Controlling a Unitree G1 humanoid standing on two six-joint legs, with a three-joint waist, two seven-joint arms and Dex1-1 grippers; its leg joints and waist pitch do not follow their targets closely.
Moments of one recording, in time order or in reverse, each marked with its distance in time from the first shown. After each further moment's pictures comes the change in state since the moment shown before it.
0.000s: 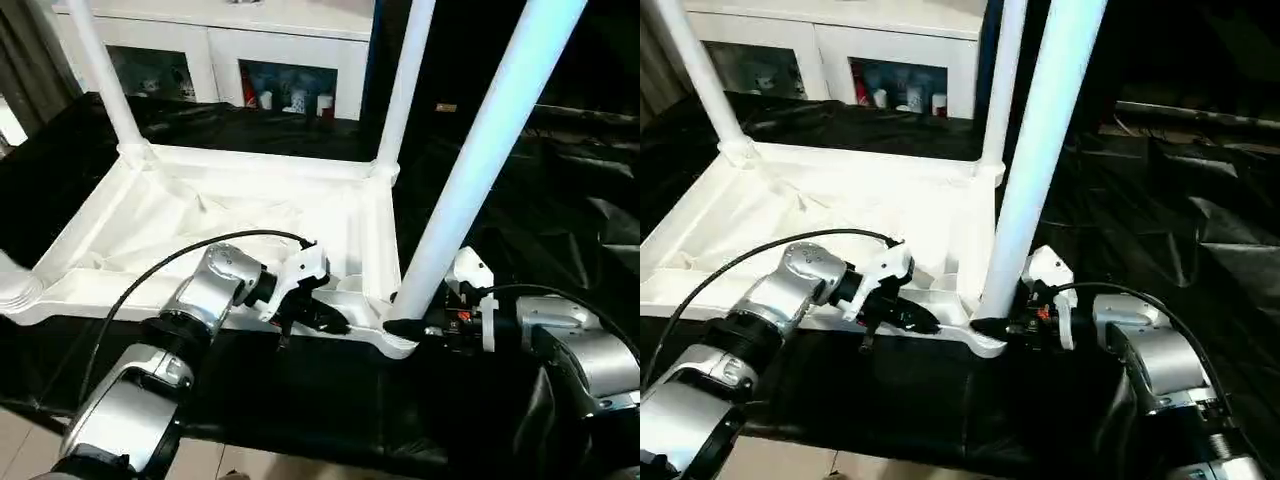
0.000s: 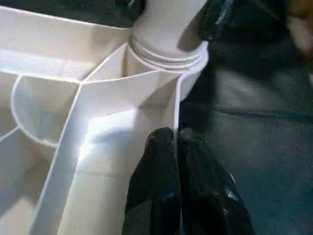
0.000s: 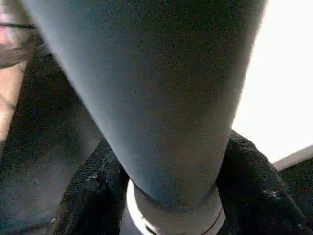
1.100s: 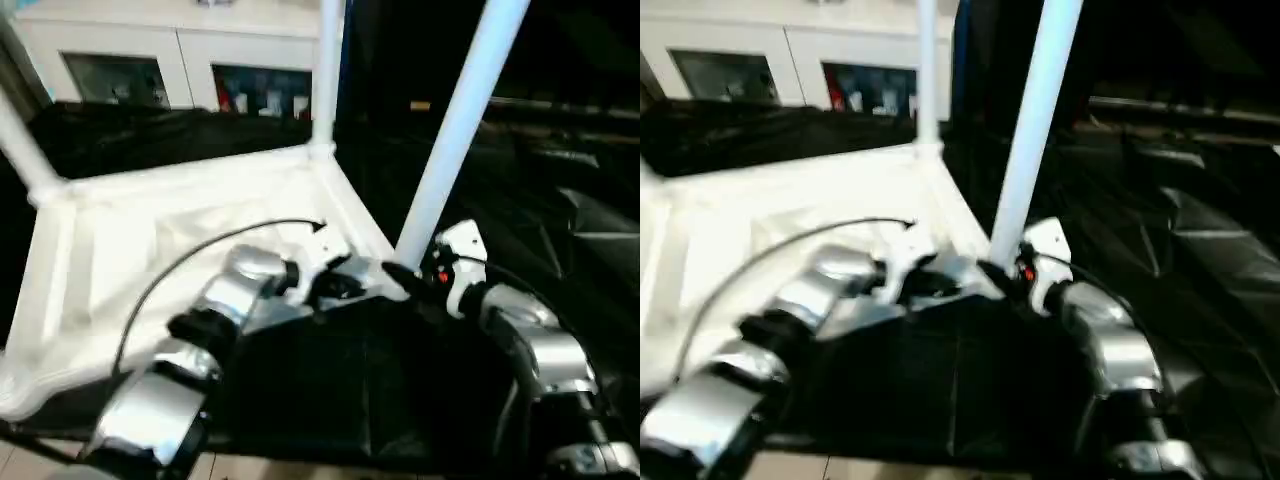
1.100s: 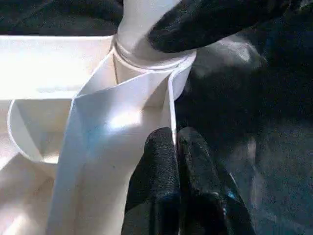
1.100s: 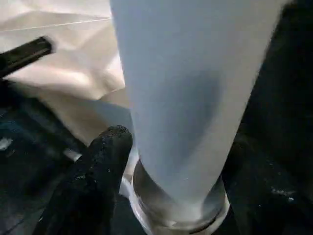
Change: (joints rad) left arm -0.035 -0.068 0.034 0.047 0.034 0.006 0.229; right arm -0.066 0.163 -0.084 0.131 -0.074 -0.076 -0.313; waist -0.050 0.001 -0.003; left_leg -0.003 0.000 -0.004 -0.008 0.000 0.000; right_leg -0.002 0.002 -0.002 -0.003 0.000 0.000
